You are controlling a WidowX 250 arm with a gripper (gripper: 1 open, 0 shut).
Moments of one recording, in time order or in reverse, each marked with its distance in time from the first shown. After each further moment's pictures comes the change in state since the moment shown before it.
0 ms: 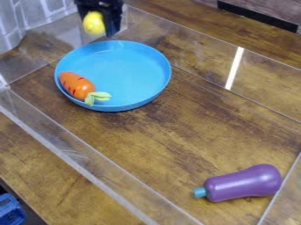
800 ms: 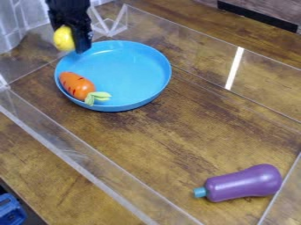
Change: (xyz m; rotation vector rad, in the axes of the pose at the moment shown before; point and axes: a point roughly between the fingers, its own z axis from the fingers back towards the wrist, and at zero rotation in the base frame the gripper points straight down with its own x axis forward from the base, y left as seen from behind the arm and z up) arm -0.053 0.016 -0.016 0.020 0.061 -0.098
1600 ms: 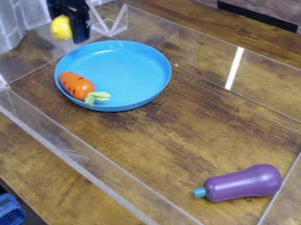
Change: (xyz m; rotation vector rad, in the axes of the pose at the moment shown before) arm 0.009 0.006 0.023 -0.010 0.028 -0.017
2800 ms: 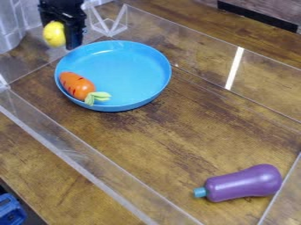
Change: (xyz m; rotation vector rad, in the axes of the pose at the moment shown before) arm -0.019 0.004 -0.012 0.081 0.089 0.163
